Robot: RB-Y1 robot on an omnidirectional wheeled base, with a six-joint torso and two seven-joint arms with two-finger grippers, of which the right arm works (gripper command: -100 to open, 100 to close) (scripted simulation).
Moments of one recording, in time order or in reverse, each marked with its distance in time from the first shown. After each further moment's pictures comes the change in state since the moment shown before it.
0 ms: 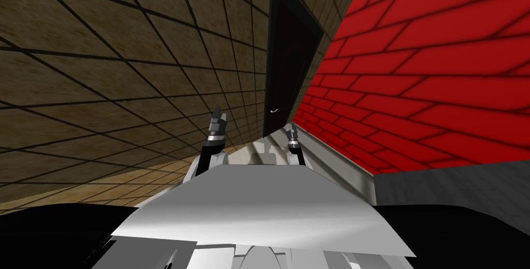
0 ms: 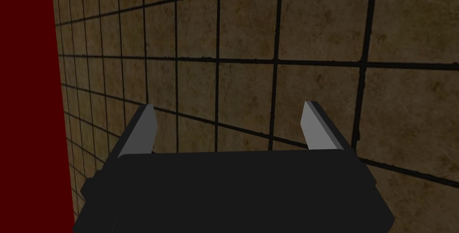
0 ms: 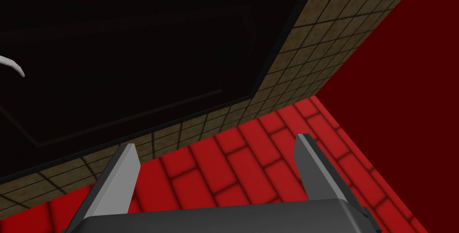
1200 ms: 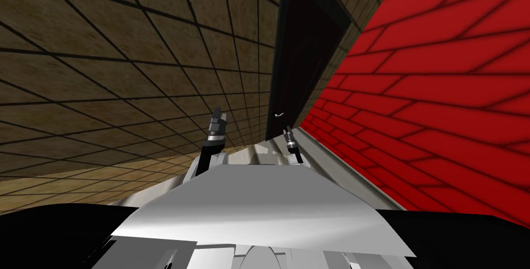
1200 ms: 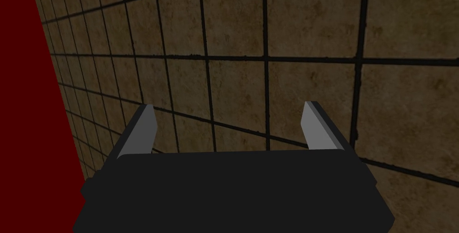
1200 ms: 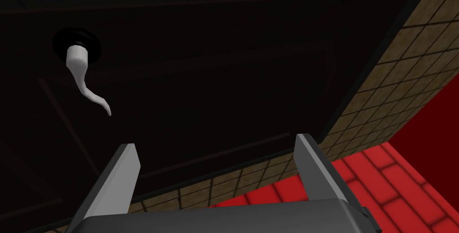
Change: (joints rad) arm -0.129 -0.074 0.029 0.319 -0.001 -0.043 -0.058
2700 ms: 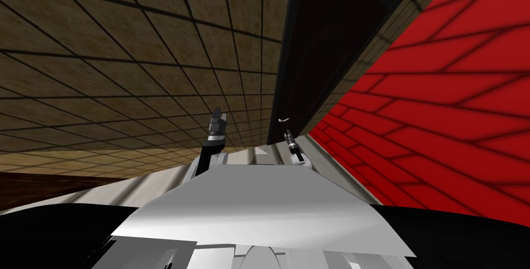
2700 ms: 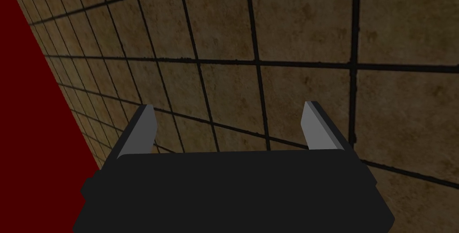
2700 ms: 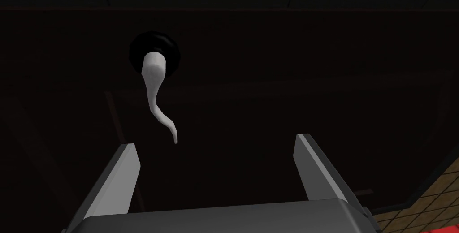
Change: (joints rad) arm -0.140 -0.086 0.033 0.351 -0.002 -0.045 -0.067
